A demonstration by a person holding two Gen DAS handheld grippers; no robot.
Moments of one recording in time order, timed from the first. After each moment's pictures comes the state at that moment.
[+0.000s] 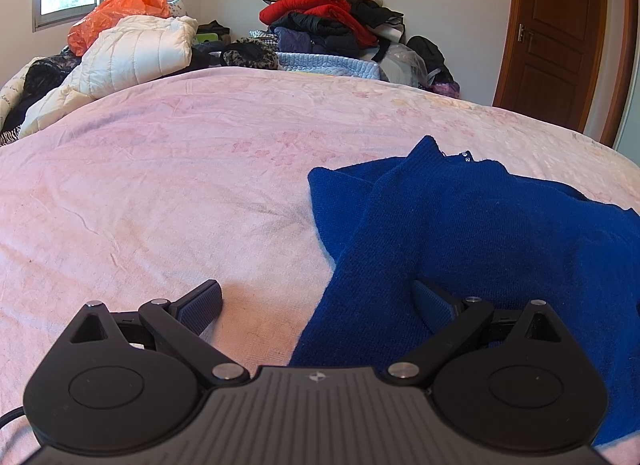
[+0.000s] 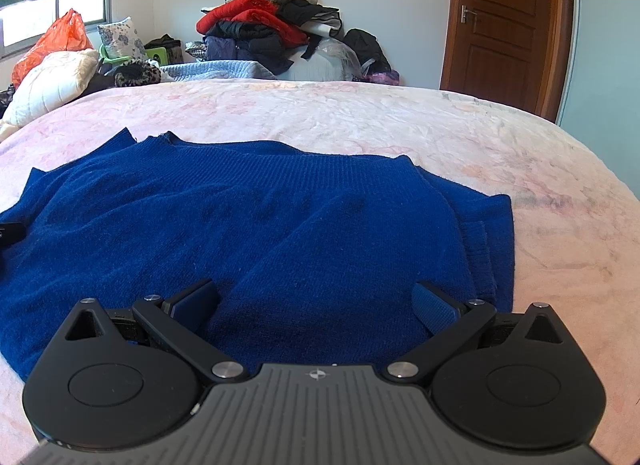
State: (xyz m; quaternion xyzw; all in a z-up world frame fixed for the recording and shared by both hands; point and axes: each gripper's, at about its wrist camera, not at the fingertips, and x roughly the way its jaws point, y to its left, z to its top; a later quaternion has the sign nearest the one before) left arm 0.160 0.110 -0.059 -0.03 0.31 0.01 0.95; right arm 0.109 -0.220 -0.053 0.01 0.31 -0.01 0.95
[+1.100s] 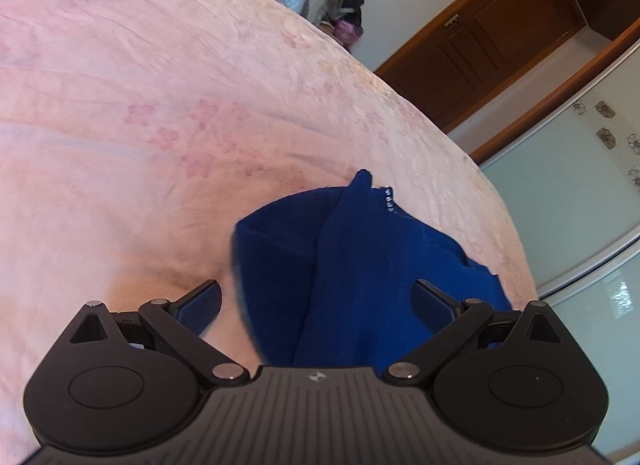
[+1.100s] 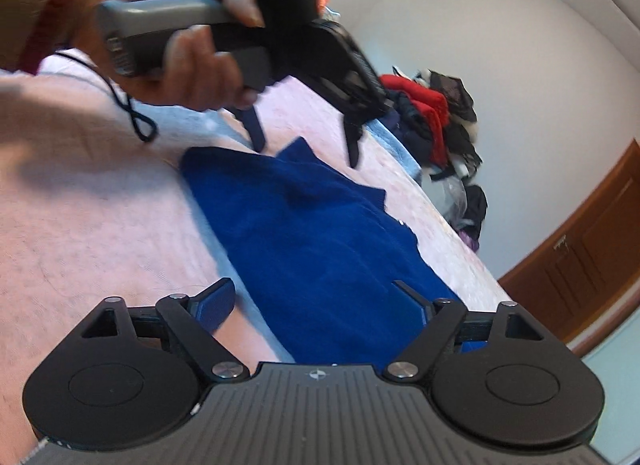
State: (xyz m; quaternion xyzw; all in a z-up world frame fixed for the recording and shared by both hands) left arm 0.285 0.174 -0.050 -0.25 0.45 -0.23 0.82; right arm 0.022 0.022 -0.046 -0.38 0.19 0.14 0.89
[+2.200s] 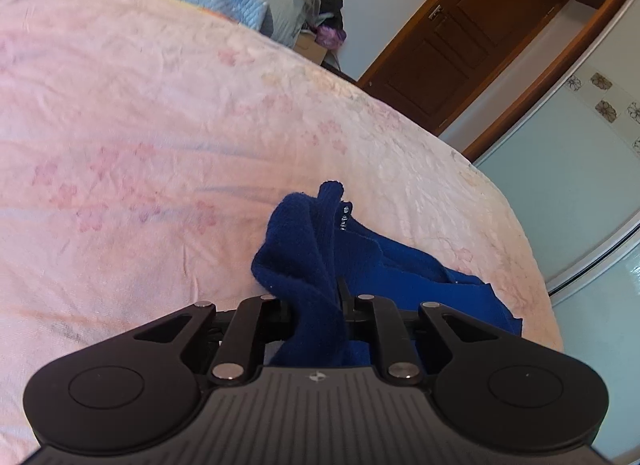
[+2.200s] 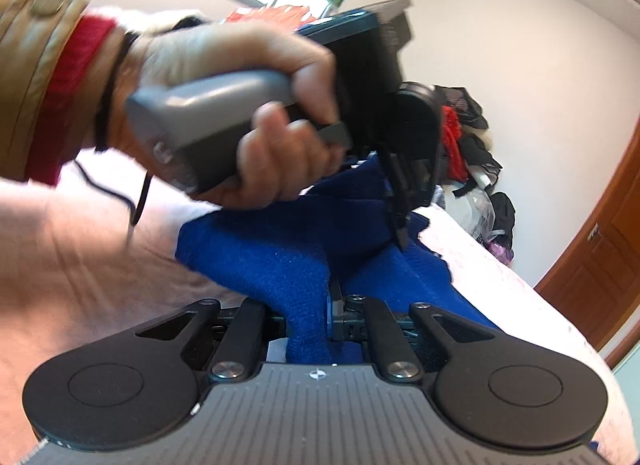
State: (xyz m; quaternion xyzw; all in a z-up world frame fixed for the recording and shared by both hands) left arm 0.291 0.102 -0.009 -0.19 0.42 -0.22 0.86; right arm -0.003 0.011 -0.006 -0.26 0.16 0.18 0.93
